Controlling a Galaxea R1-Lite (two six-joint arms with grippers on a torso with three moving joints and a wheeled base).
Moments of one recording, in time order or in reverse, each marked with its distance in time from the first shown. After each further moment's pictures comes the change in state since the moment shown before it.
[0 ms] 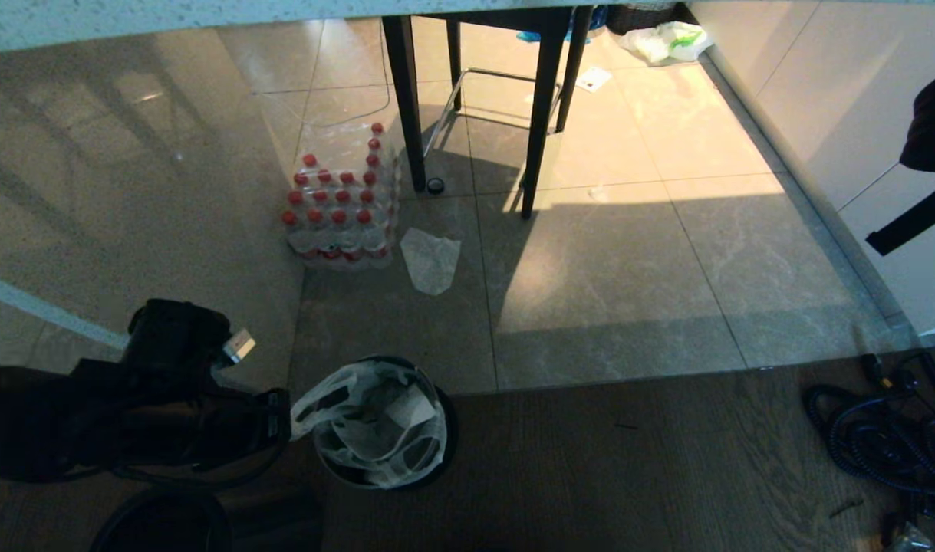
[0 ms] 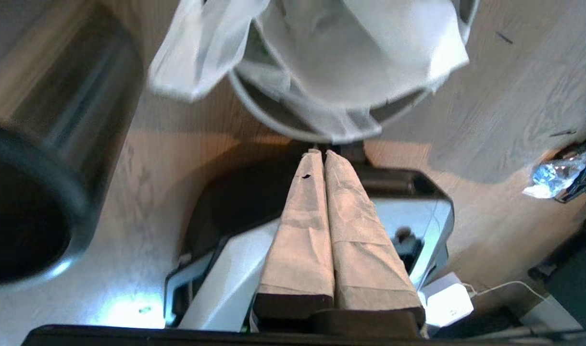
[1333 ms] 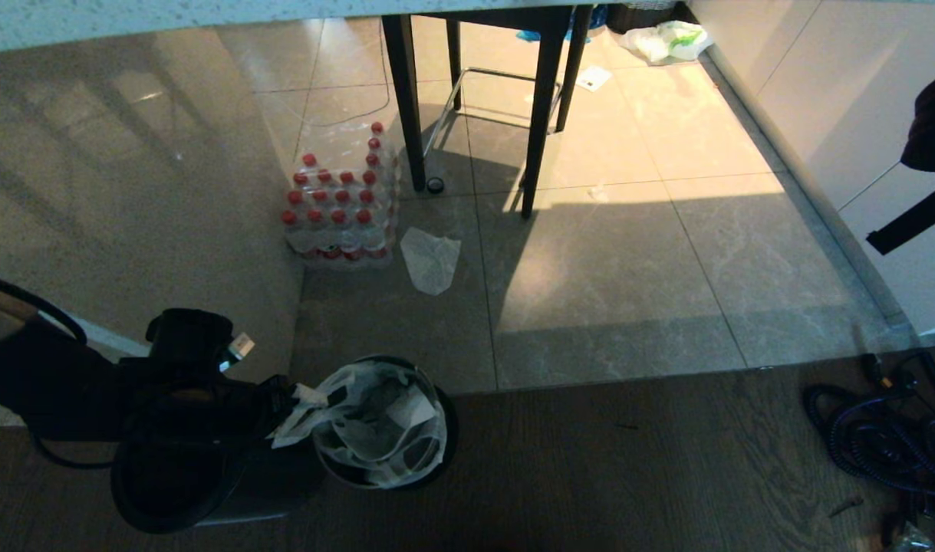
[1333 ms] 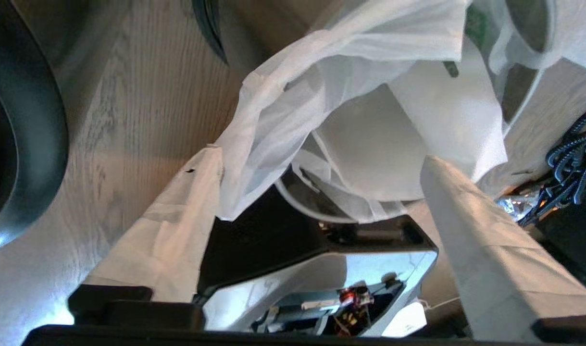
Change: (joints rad) left arm 0.171 0.273 -0.066 -0.178 -0.150 0.000; right arm 0.000 0.000 0.000 0.000 0.000 0.000
